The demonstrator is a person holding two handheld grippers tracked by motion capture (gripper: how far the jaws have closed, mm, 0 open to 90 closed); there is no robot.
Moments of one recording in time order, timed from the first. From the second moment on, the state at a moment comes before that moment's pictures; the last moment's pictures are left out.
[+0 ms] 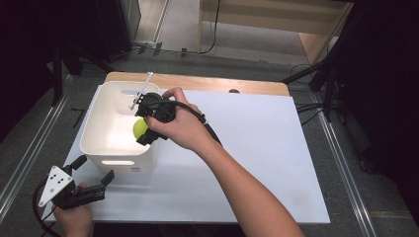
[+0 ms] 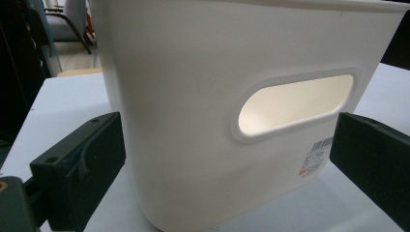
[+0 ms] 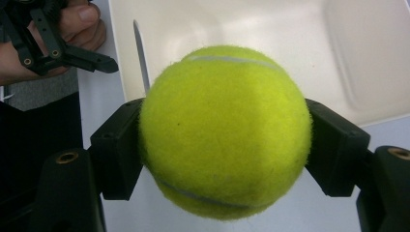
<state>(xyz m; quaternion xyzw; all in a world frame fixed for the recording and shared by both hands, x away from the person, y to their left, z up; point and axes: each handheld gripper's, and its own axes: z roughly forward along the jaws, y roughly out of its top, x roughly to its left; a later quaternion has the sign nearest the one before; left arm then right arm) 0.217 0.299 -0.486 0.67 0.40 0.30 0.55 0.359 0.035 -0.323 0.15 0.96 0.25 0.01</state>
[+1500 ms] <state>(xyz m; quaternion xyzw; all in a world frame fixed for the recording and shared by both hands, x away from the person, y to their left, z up) 0.217 0.300 -0.486 0.67 0.40 0.30 0.55 0.362 0.072 -0.357 0.12 0.97 0.22 0.03</state>
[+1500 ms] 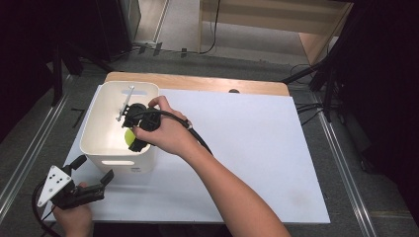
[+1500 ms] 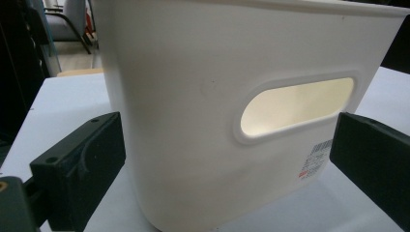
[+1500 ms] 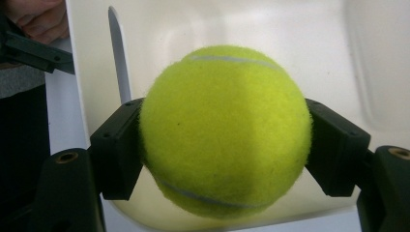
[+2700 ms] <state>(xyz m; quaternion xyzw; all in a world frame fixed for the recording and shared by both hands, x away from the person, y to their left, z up) 0.218 0.300 -0.486 0.67 0.40 0.30 0.55 0.364 0.074 -0.373 0.13 0.97 0.18 0.05</state>
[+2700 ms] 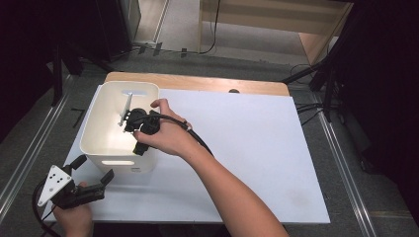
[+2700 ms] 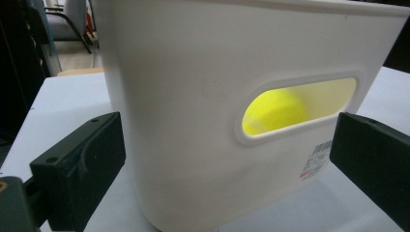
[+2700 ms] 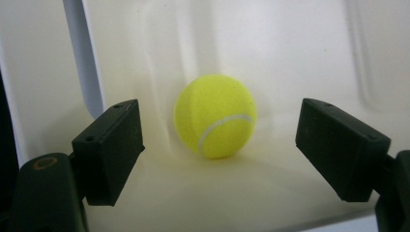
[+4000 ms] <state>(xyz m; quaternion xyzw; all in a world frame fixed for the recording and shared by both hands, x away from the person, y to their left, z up) 0.218 0.299 -0.486 0.67 0.40 0.30 0.54 0.349 -0.003 -0.351 0.20 0.93 0.28 0.10</state>
